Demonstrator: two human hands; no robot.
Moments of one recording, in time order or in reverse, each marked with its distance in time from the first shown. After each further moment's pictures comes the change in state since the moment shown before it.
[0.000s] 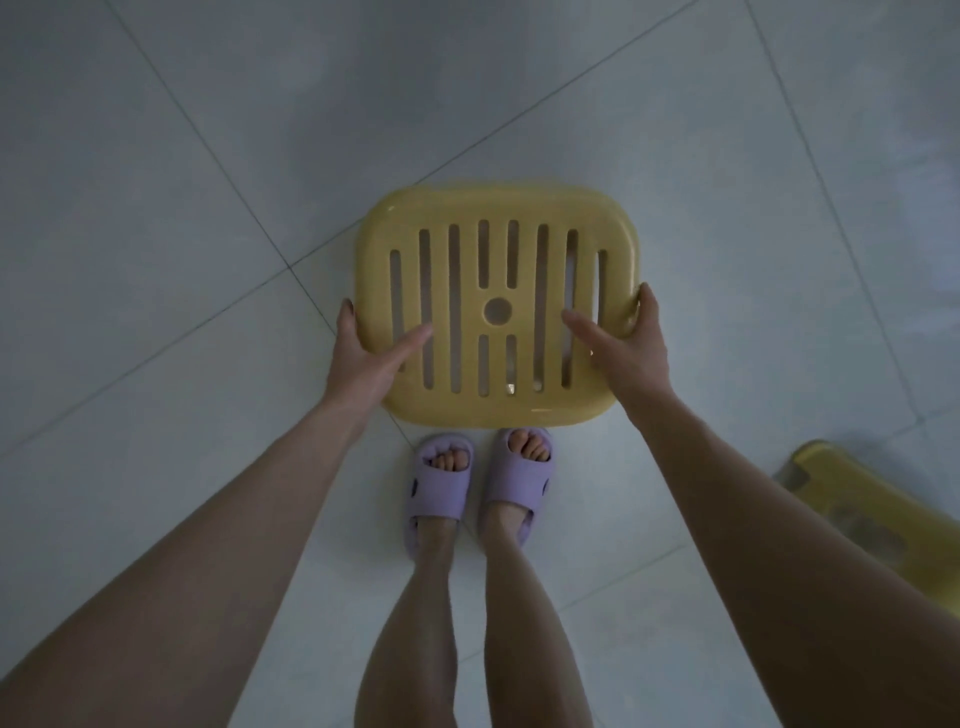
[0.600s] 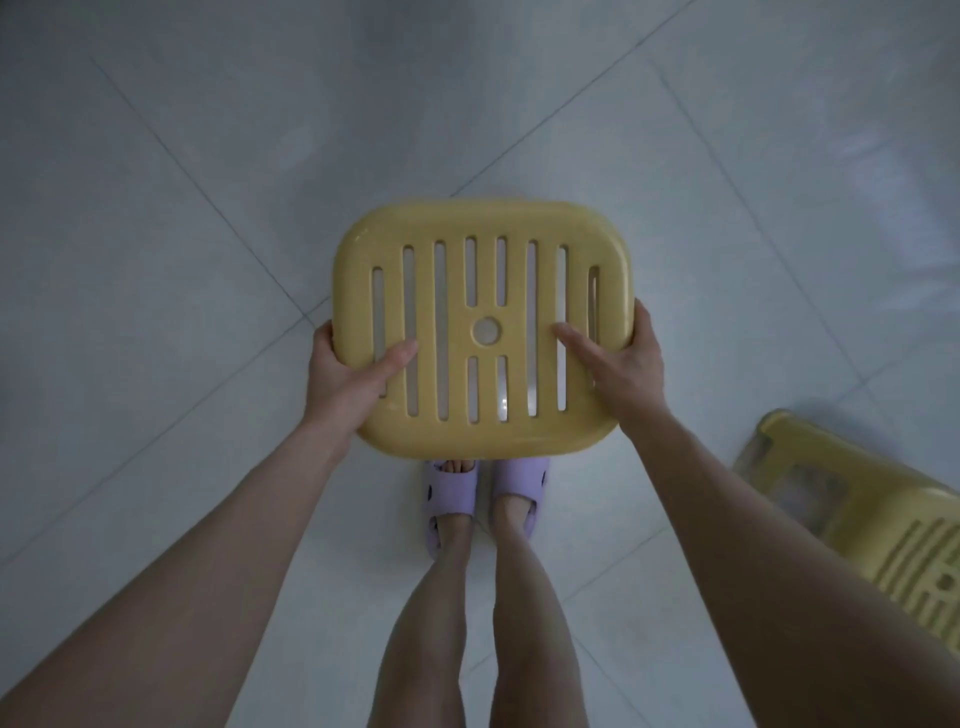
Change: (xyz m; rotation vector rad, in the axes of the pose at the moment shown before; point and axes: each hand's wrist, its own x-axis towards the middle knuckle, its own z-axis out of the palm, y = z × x) left_hand -0.089 0.063 -0.035 0.002 0.053 0.148; right_hand -0.086 -0.038 -0.048 0.135 0.121 -0.088
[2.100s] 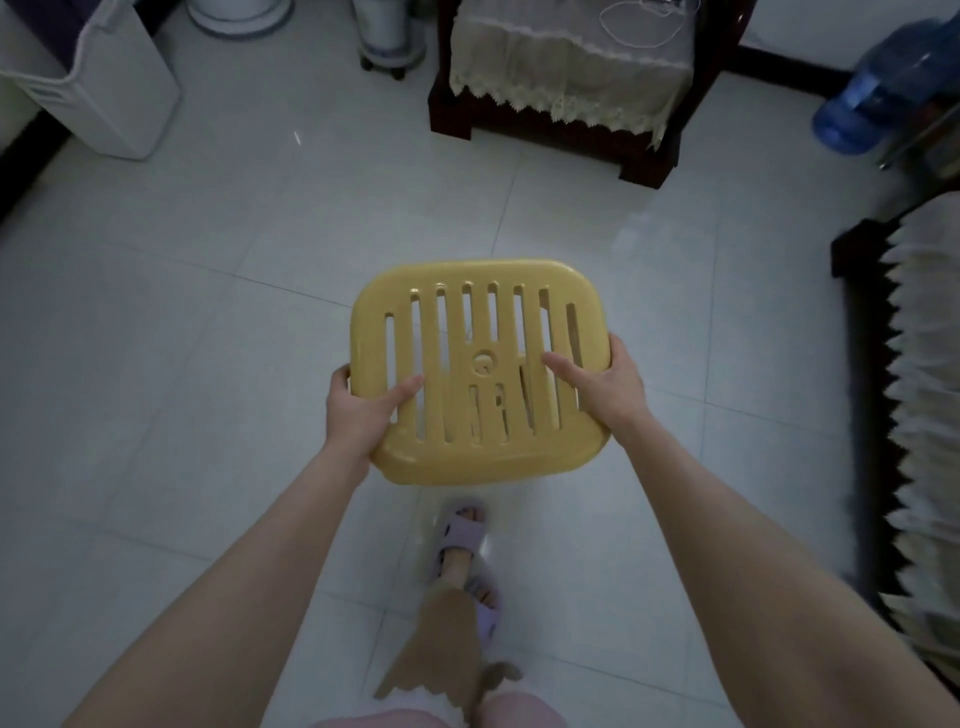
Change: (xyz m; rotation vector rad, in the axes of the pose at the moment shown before) left_hand -0.638 0.006 0.330 0.159 -0.436 0.384; right_hand -0.404 0.229 -0.621 0.316 0.481 0.016
